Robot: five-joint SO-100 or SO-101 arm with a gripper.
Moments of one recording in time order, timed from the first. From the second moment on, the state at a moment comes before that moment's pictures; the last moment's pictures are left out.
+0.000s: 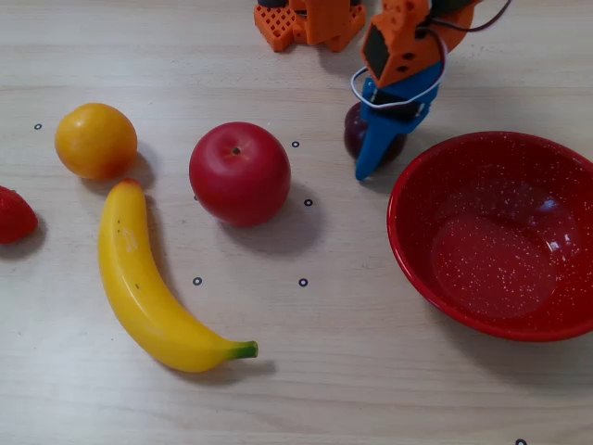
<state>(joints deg) 27.5 77.6 104.9 79.6 -33.3</state>
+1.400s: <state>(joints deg) 32.7 71.1 73.6 61.6 -14.0</state>
